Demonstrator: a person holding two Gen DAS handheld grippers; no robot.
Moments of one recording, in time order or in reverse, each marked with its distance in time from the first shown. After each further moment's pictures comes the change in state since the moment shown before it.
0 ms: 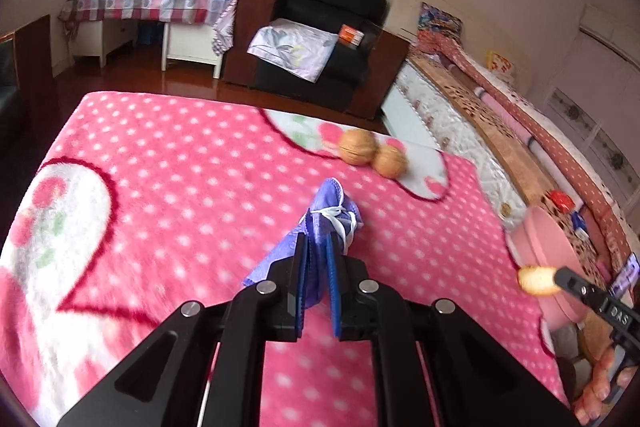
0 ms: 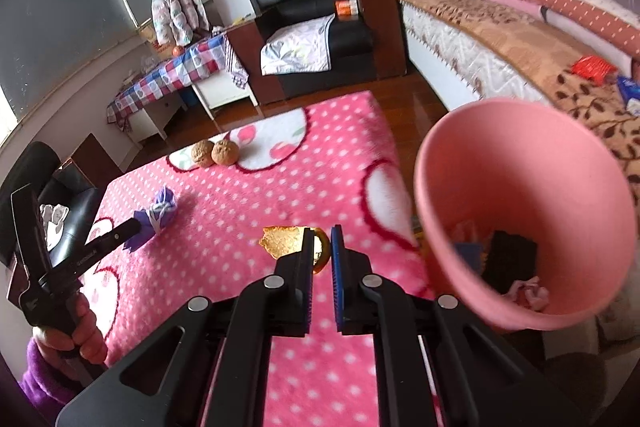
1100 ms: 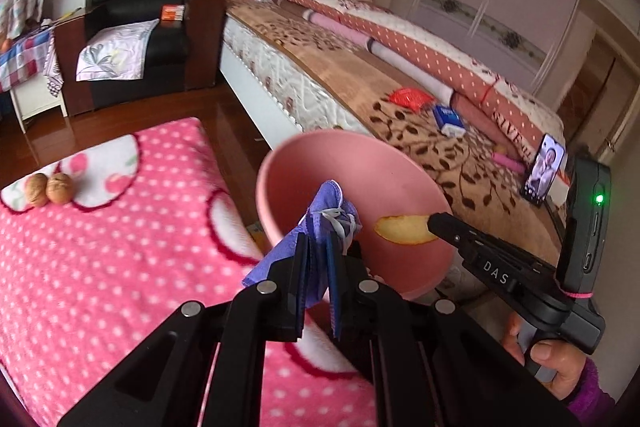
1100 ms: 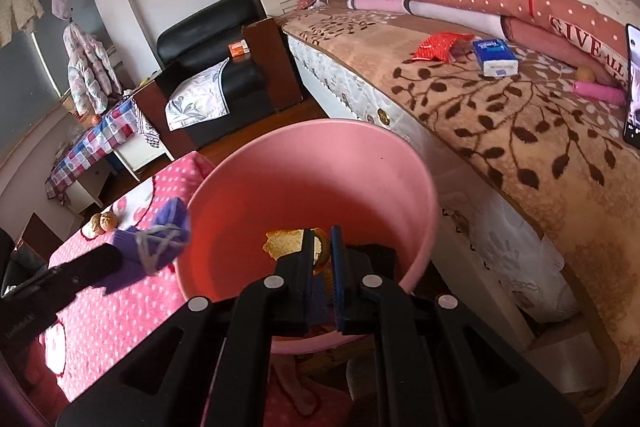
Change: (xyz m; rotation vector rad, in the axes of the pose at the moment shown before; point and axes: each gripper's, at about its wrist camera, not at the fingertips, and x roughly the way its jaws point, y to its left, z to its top) left arm 0.024 -0.280 -0.027 0.389 0.184 -0.330; right arm -0.047 -0.159 -0.006 0.241 -0.093 -0.221
